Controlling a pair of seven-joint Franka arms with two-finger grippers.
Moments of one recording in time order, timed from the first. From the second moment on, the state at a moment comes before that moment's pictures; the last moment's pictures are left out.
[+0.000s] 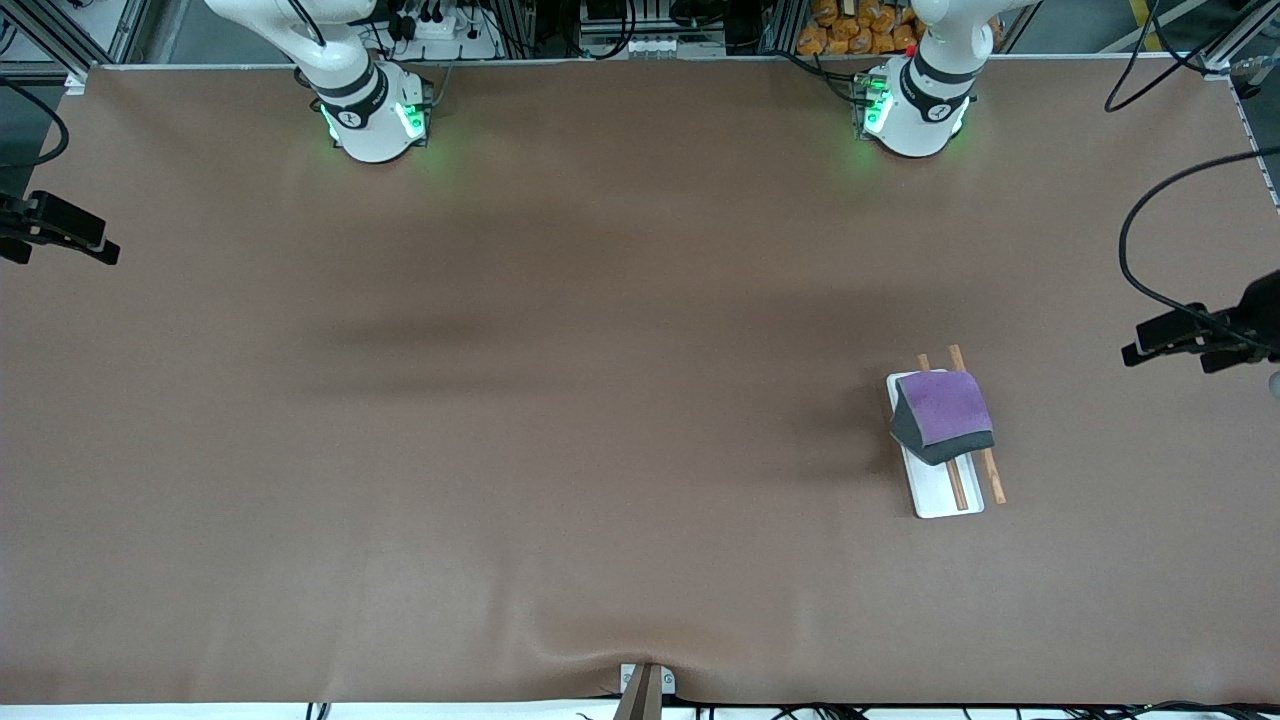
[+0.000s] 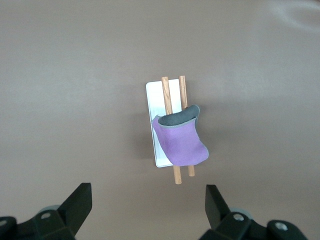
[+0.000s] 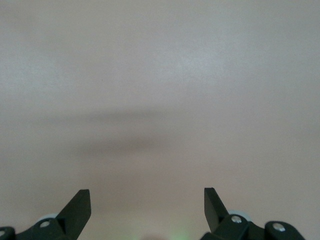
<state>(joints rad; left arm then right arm) 0.31 0.20 -0.28 -1.45 -0.05 1.68 0.04 -0.01 0.01 -0.10 -1.51 0.02 1.46 -0.08</state>
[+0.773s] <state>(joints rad) 0.29 0.12 -0.37 -1.45 0.08 1.61 -0.13 -0.01 0.01 -0.10 -1.51 0.02 1.46 -0.08</state>
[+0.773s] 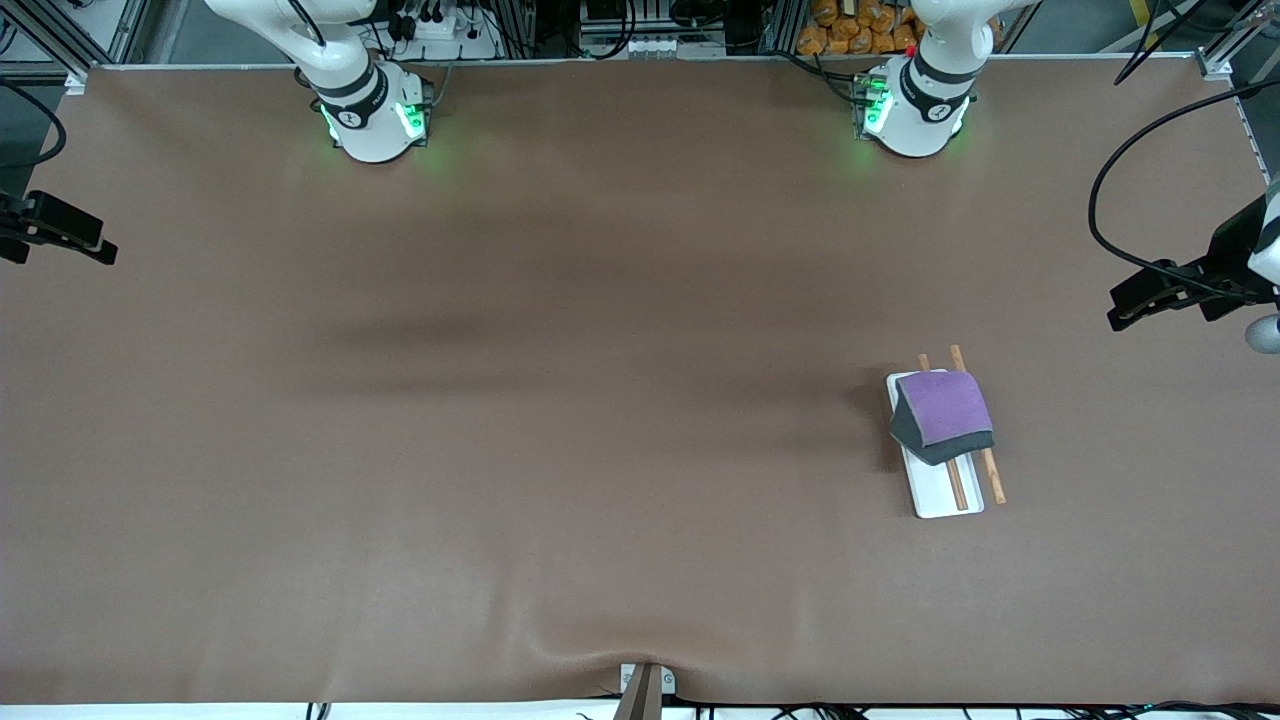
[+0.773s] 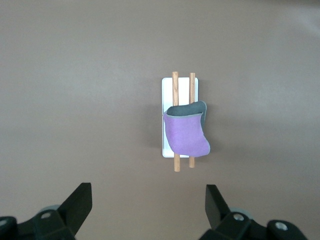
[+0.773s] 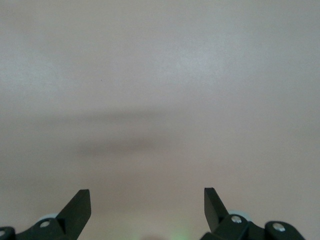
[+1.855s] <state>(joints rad) 0.04 -0.02 -0.16 -1.55 0.08 1.57 -0.12 -0.01 0.01 -0.10 -1.51 0.02 1.46 -0.08</state>
